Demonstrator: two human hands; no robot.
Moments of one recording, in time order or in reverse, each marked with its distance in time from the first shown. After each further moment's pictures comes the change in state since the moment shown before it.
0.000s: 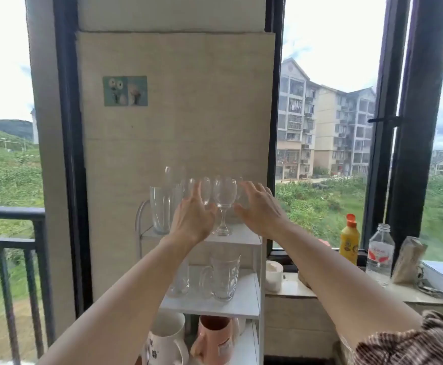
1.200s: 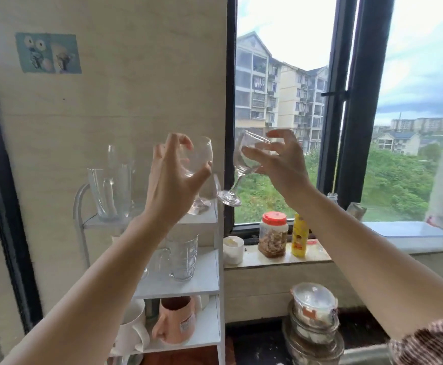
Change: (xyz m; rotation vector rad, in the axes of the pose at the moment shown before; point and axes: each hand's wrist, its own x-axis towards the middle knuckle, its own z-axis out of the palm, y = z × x) left_hand -0.011 0.055 0.009 -0.261 0.209 0.351; right_hand -0.033 0.045 -0.086 0.765 0.388 0.276
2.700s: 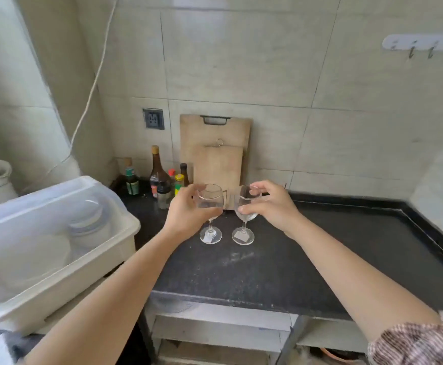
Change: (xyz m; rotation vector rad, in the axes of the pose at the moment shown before) left_hand -0.498 0.906 0.649 -0.997 -1.396 0.037; right_hand -0.473 0.016 -1.096 -0.716 0.903 0.771
